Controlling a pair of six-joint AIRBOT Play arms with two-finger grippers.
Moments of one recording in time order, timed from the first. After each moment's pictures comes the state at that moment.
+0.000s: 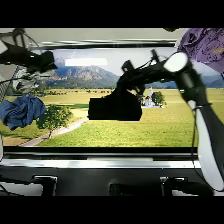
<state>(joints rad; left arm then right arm) -0.02 -1.62 2.02 1.25 -1.39 -1.74 0.31 -1.51 1.65 -0.85 1.14 2.17</state>
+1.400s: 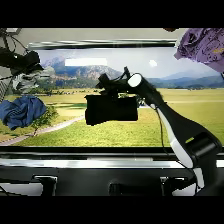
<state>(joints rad) 0.07 -1.59 2.01 1.27 -1.44 -1.74 0.44 -1.75 1.65 -0.67 0.80 2.07</state>
